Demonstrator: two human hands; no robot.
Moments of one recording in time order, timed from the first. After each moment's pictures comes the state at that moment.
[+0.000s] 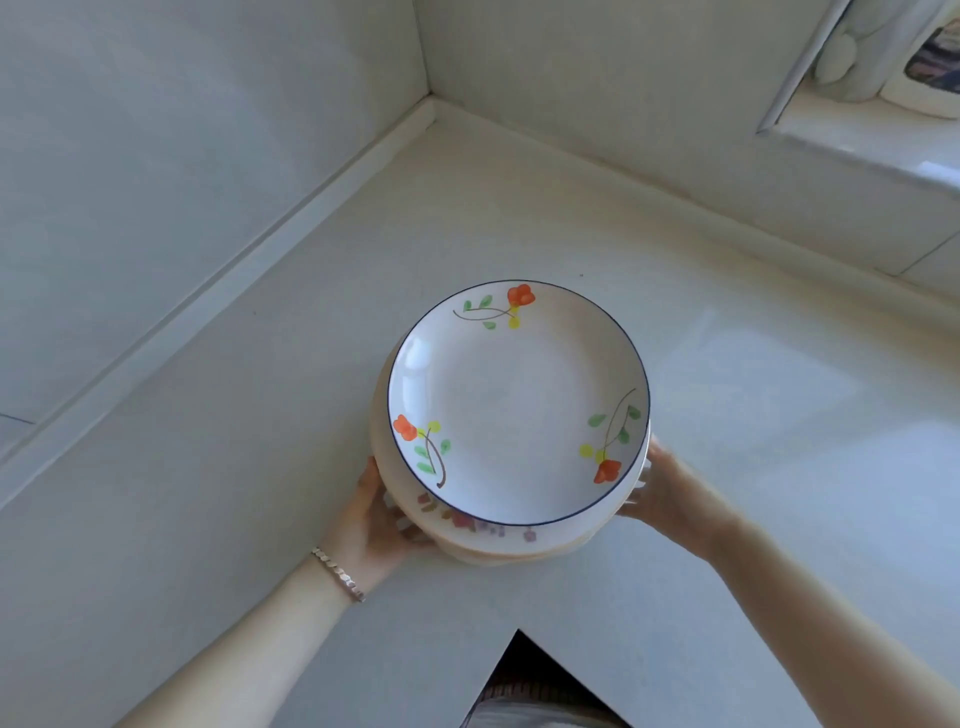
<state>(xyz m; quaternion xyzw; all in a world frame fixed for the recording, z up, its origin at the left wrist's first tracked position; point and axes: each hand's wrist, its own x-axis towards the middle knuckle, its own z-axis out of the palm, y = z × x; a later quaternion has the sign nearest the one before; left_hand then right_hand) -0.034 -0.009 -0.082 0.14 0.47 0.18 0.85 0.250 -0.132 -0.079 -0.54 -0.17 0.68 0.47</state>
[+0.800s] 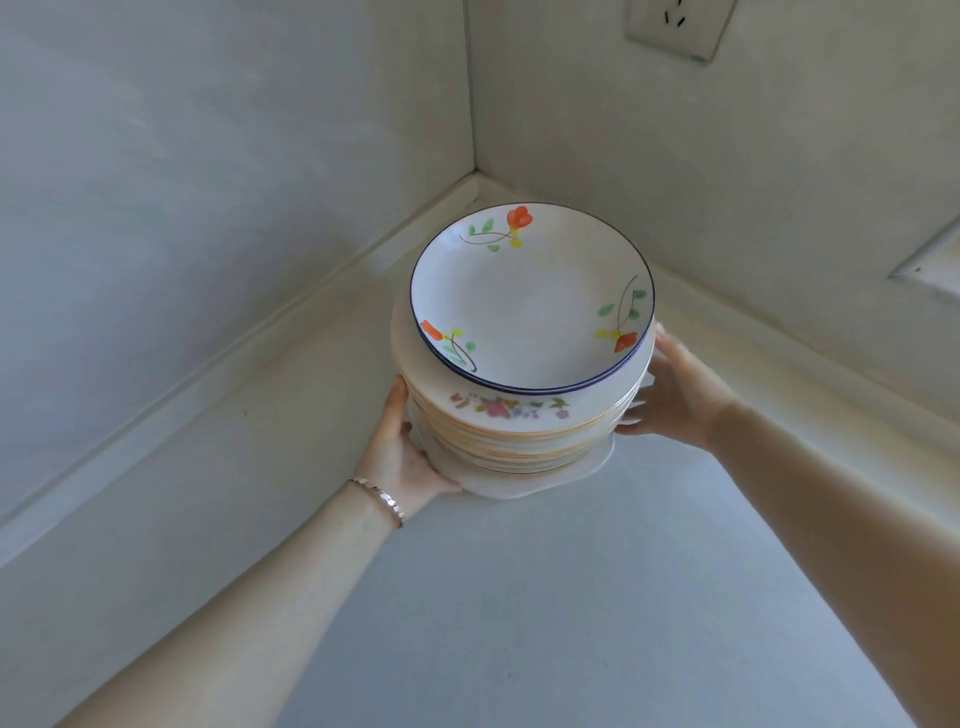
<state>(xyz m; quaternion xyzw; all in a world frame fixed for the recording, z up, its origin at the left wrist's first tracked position) 0.079 0.186 -0.061 0.07 0.48 0.29 0.82 0.348 0.129 -0.054 -0.57 -0.15 0.67 0.45</state>
